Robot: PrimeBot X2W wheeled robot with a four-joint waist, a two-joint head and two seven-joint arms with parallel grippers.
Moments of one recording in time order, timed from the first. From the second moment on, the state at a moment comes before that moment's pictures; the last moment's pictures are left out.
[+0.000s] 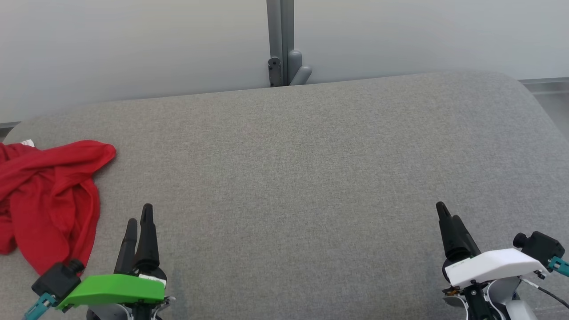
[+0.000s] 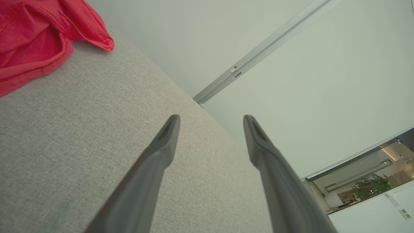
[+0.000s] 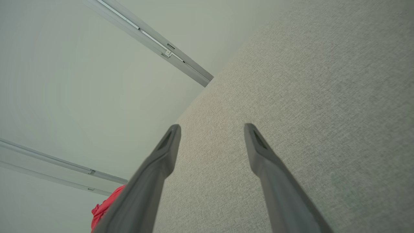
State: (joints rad) left arm -0.02 0.05 -0.04 0.16 -0.99 -0.12 -0.11; right arm -0.03 -0.04 -0.03 0.18 0.91 0.13 -0.01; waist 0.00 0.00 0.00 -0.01
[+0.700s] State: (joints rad) left arm -0.01 0.05 -0.05 0.11 -0.74 -0.12 -0.15; right arm -0.02 -0.04 0.06 0.13 0.67 0.13 -0.08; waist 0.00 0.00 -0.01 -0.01
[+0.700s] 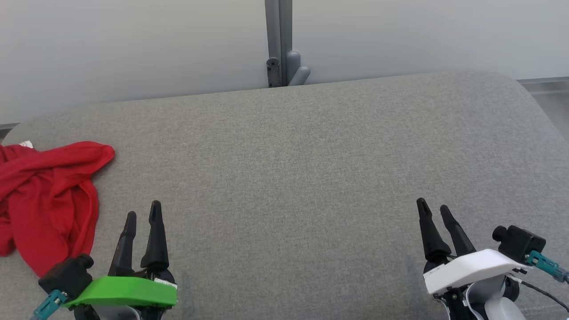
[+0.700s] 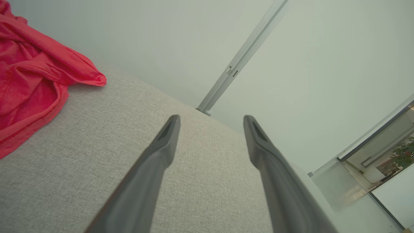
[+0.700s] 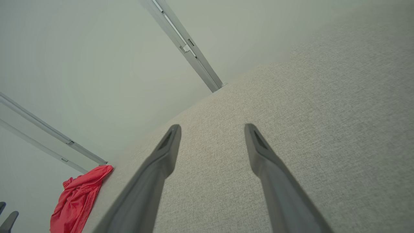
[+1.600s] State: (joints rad) left arm 0.03 0.06 -0.07 0.09 -0.44 -0.13 -0.21; right arm 0.00 -0.04 0.14 0.06 0.39 0.13 -0.17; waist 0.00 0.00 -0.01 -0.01
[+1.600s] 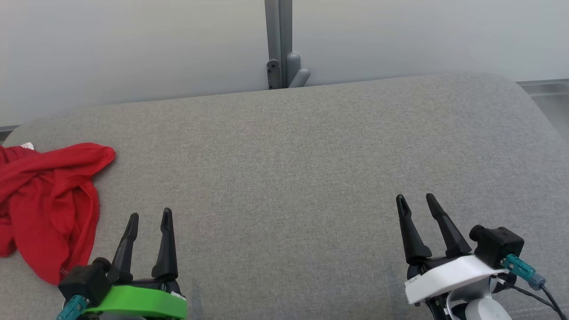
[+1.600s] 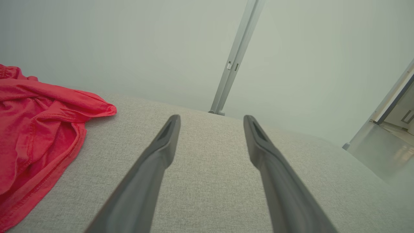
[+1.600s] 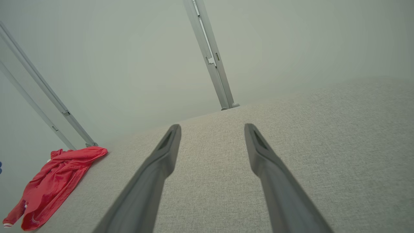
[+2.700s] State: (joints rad) left arm 0.06 0.06 -0.08 0.06 -0.19 -0.13 -0.26; right arm 0.03 -0.05 0.21 0.01 0.17 0.13 -0.25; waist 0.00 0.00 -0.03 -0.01
